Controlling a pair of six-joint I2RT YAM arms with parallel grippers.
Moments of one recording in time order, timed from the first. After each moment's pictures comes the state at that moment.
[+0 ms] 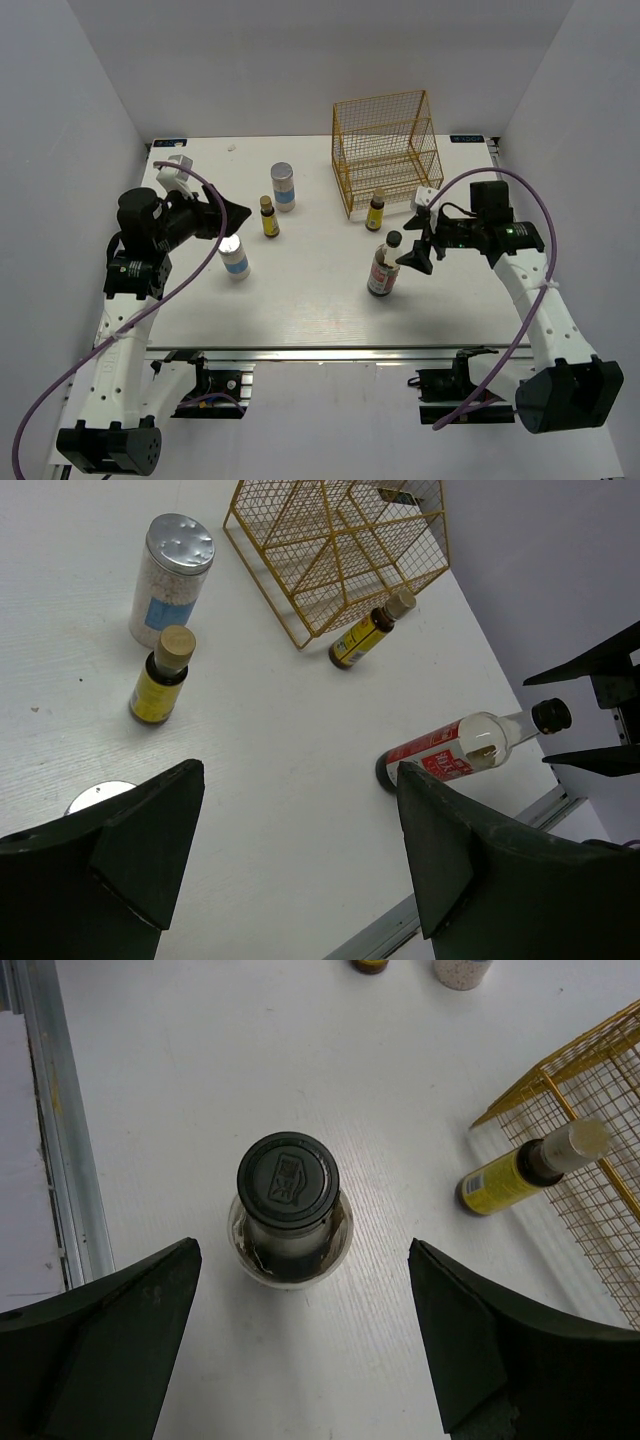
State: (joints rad) left arm -0.04 0.87 1.03 -0.43 0.54 -0.36; right arm 0.14 1.09 1.05 -0.79 -0.96 -0.85
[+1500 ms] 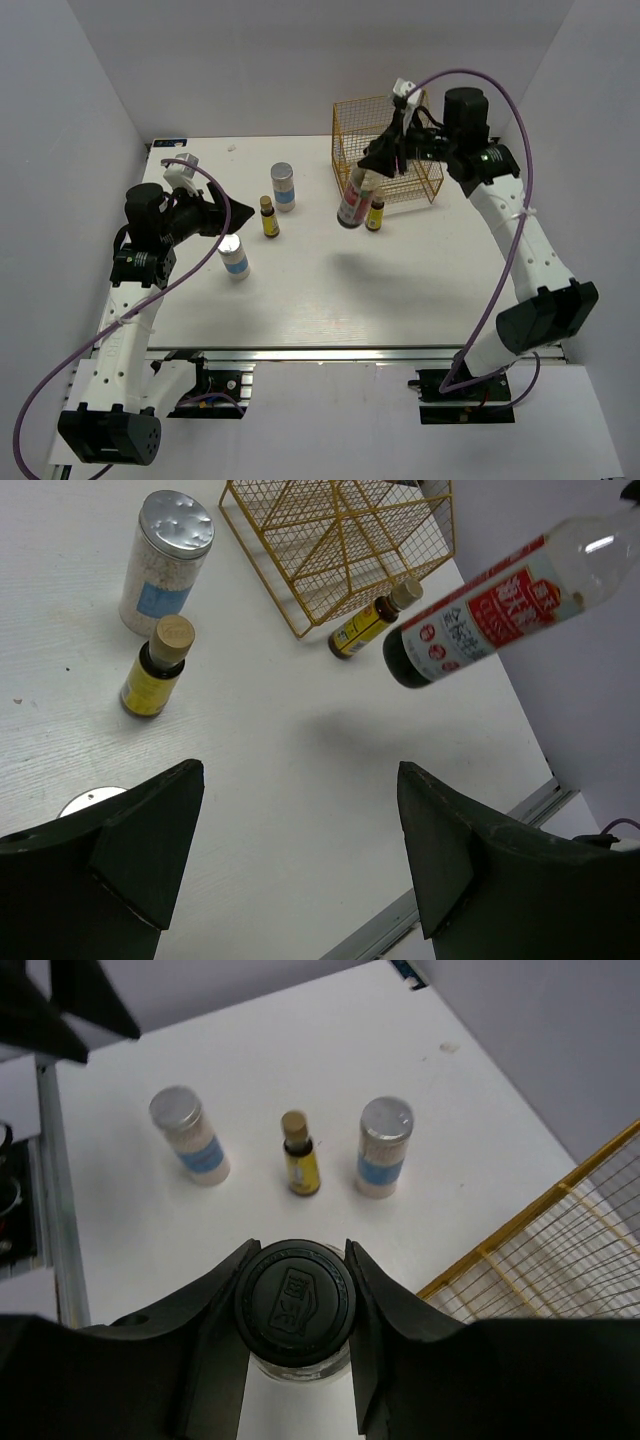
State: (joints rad) left arm -0.04 0.93 1.01 -0.39 0.57 -0.36; right arm 0.32 1.51 1.69 -0.54 -0.90 -0.27
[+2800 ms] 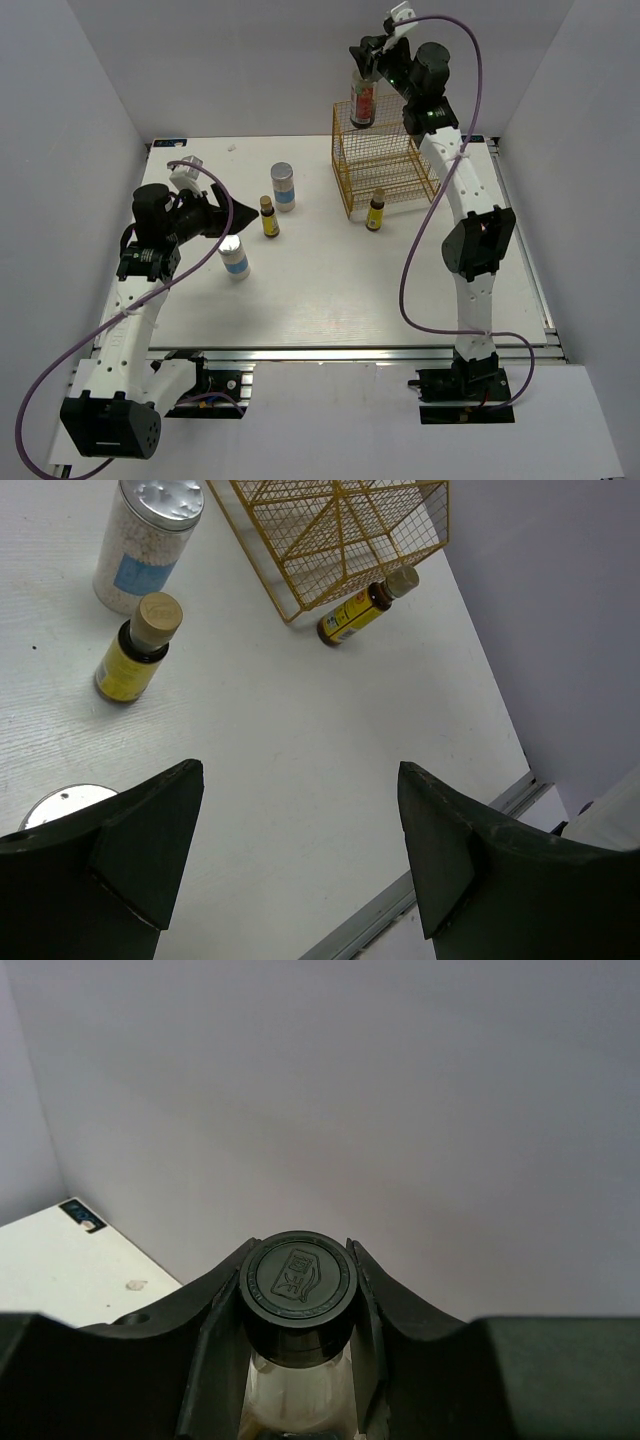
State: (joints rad) left arm -0.04 0.96 0.96 -0.34 0.60 -0.41; right arm 0.33 2.17 2.38 0.10 -0.37 -0.08
